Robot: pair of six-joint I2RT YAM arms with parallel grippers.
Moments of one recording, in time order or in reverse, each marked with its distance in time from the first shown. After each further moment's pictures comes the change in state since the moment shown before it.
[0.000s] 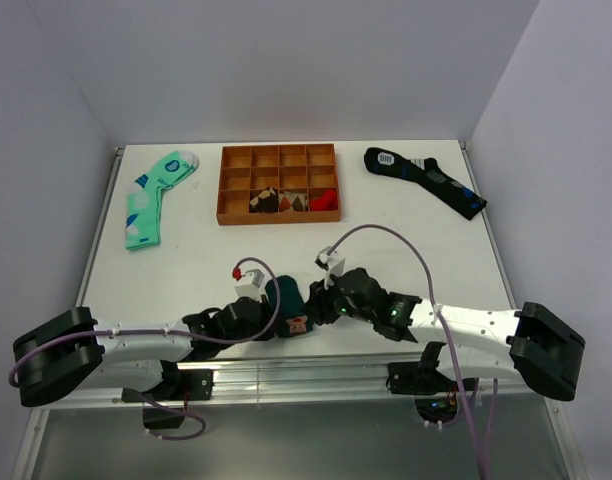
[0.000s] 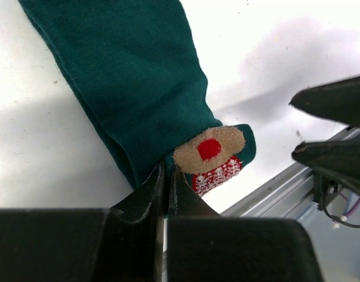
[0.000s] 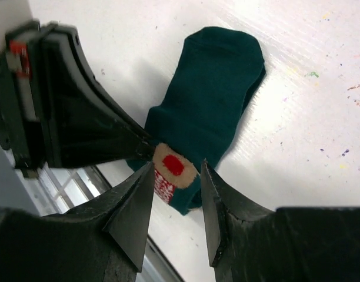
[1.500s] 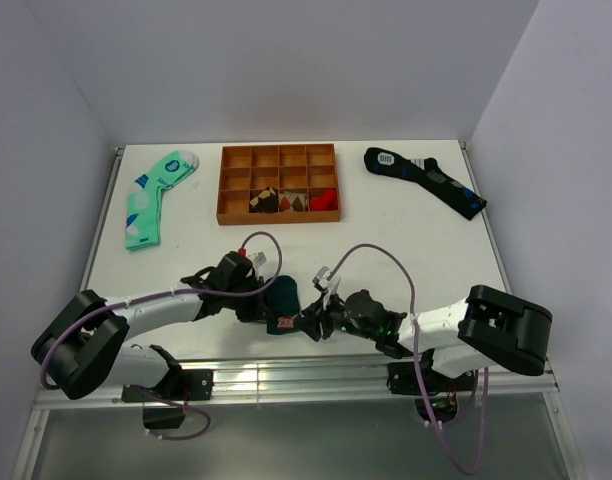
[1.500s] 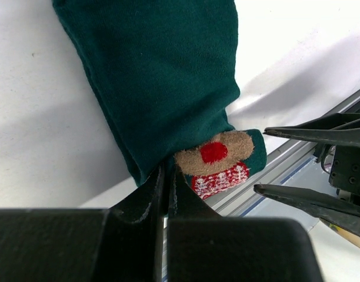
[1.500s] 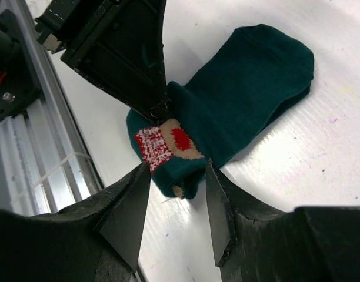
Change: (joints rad) left arm 0.432 0.154 0.235 -0.380 0.607 0.267; right arm 0.074 0.210 -0.278 0.698 -0.039 -0.109
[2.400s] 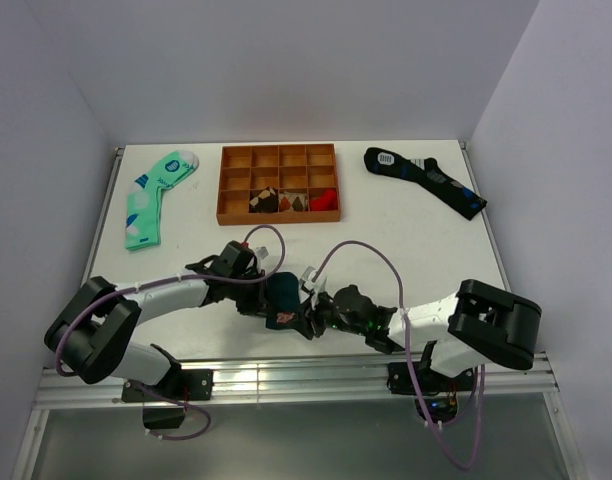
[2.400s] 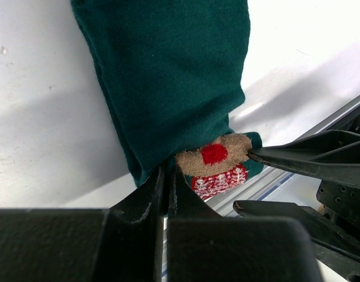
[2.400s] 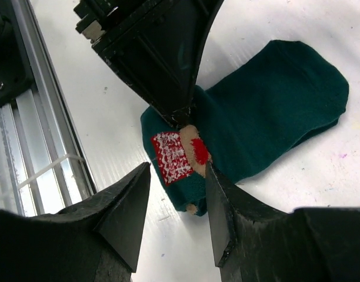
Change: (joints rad) left arm 0.056 0.097 0.106 -0.095 0.052 0.071; right arm 0.010 0.074 0.098 -0.061 -0.036 -0.112
